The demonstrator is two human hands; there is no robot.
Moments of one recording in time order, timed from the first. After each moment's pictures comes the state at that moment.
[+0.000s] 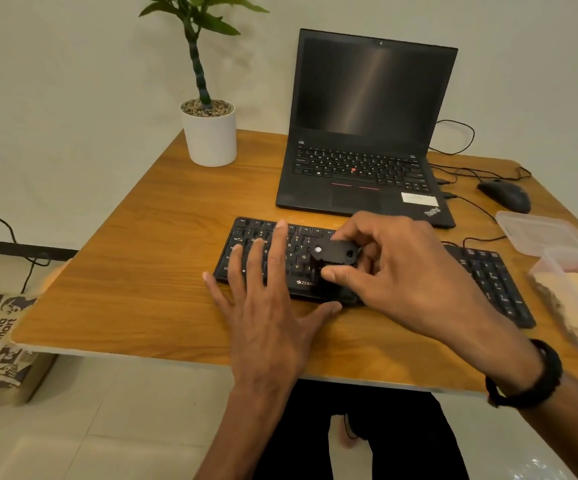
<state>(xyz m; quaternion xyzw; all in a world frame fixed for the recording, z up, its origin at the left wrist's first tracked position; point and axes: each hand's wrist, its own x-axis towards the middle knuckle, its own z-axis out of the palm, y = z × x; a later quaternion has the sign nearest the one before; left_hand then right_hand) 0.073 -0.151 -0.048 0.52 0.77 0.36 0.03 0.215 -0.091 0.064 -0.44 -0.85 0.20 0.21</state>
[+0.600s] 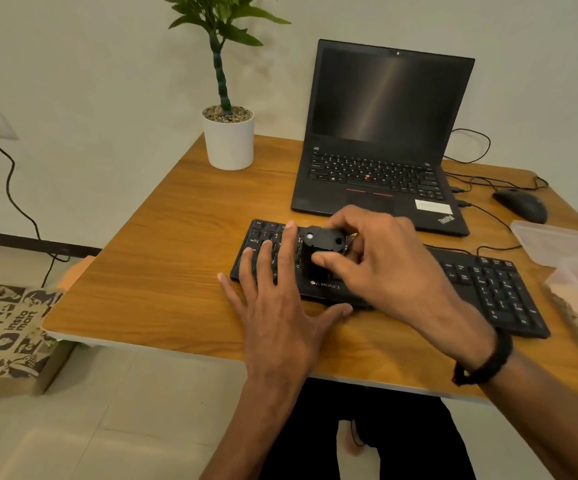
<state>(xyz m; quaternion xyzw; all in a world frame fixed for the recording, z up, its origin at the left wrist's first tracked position) 0.071 -0.151 -0.048 0.50 0.78 0.38 0.03 0.186 -0.081 0.052 -0.42 -0.87 0.13 0.23</state>
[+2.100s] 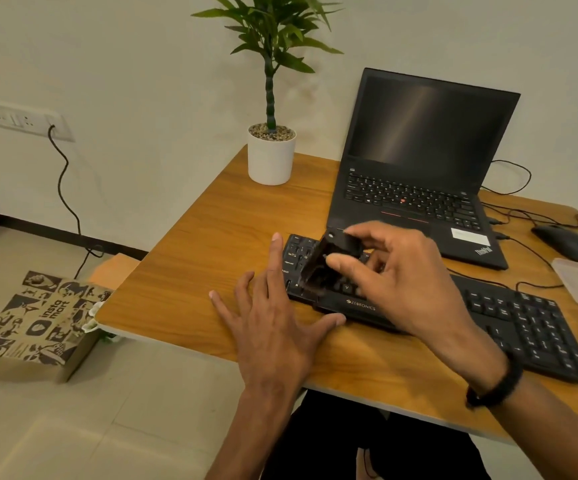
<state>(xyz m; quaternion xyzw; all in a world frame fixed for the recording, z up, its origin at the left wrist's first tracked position) 0.031 -0.169 -0.044 0.43 0.82 0.38 0.01 0.157 -0.080 0.046 -0.37 -0.84 0.22 0.33</state>
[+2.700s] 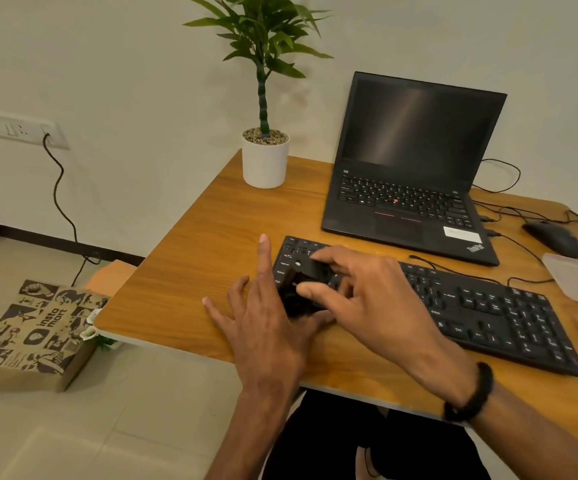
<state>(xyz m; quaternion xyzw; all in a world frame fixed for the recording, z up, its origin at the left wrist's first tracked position) 0.031 -0.171 -0.043 0.42 0.82 0.40 0.03 0.149 -0.106 0.034 -0.35 -0.87 0.23 0.27</state>
